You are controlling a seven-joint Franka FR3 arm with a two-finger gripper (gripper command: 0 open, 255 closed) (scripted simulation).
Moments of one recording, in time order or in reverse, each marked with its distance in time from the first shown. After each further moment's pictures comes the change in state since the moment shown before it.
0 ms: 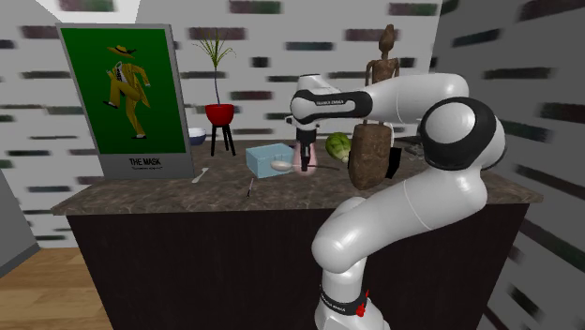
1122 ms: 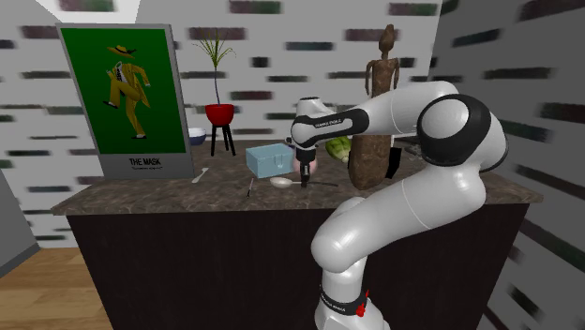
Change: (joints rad) arm -0.022 0.019 -0.076 -0.165 -0.069 0.184 0.020
